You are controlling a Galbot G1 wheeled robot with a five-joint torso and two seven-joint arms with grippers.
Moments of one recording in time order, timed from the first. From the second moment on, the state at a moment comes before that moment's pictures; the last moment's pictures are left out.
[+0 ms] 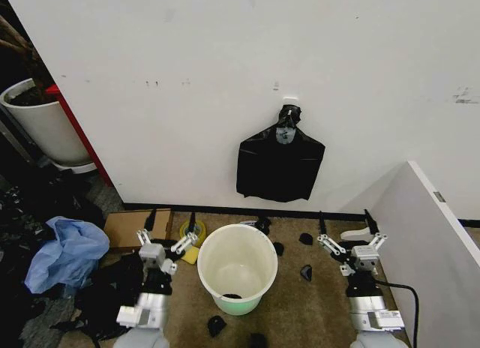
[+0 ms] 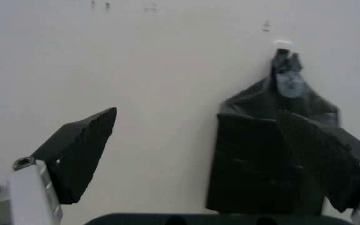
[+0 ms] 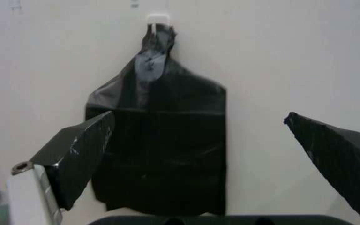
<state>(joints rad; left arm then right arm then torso) 1.67 -1.43 -0.45 -2.07 -0.17 -0.48 0.09 -1.68 1.44 0.51 2.14 0.10 0.31 0.02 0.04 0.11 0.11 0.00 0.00</state>
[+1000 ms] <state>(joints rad) 1.60 -1.35 -0.44 -2.08 -0.26 -0.42 0.05 -1.47 1.45 0.49 2.04 0.25 0.25 0.08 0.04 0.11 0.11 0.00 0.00</state>
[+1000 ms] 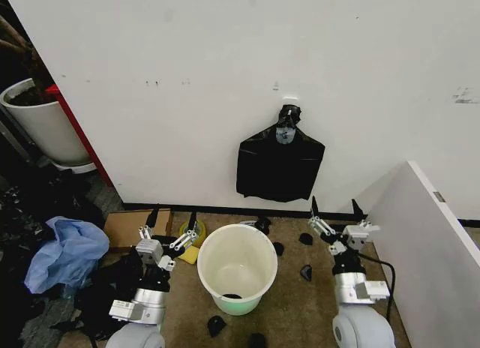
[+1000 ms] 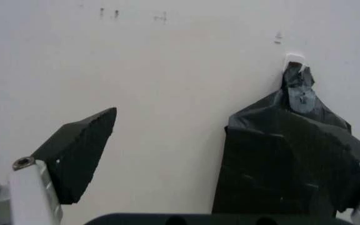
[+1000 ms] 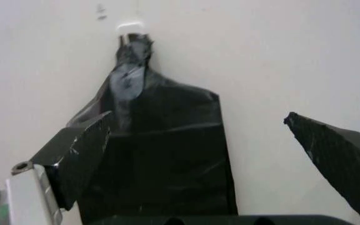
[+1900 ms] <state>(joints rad) 1.67 -1.36 -0.48 -2.12 -0.20 -0.43 -0.01 -0.84 1.51 0.38 1.63 1.19 -0.03 -0.02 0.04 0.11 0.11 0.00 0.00</state>
